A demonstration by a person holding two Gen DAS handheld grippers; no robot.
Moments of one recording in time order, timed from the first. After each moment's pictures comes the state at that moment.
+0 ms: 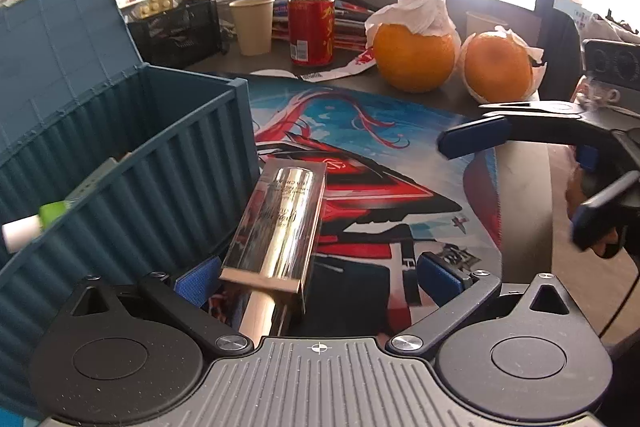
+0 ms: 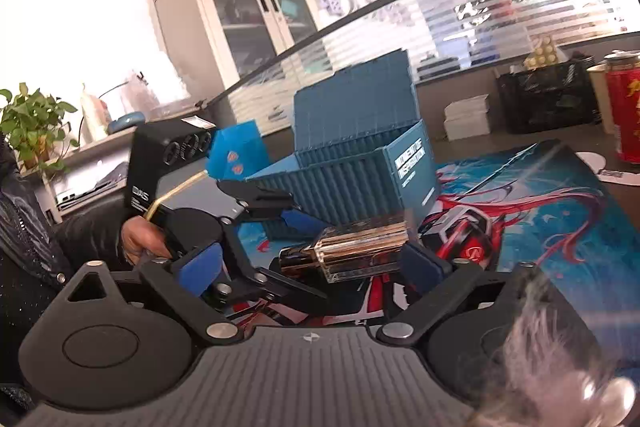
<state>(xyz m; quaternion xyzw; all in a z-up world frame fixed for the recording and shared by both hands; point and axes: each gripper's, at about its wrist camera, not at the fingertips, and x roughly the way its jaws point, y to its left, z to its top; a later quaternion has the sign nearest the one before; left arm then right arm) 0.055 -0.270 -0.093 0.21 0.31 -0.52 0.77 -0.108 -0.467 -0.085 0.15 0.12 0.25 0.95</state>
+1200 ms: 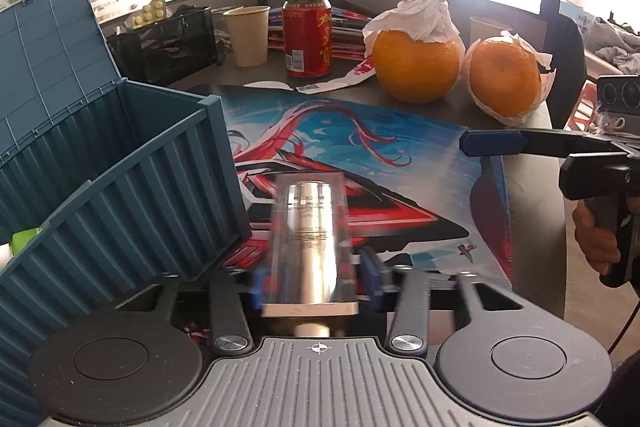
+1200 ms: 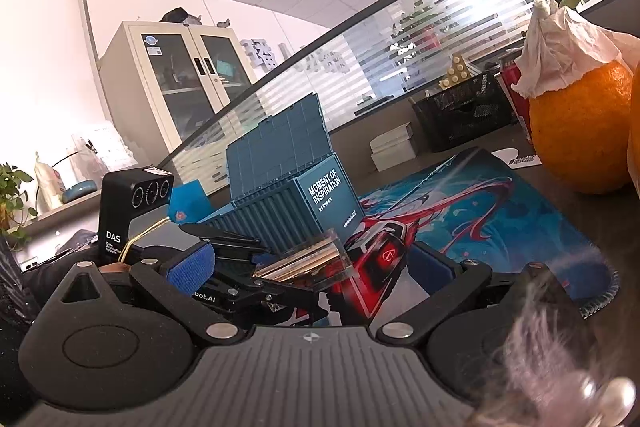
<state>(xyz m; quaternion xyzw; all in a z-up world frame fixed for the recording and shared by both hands) 0.051 -0.293 -0.097 0.21 0.29 -0.52 0.78 -0.134 -0.504 -0.115 0.23 0.07 0.15 0.96</state>
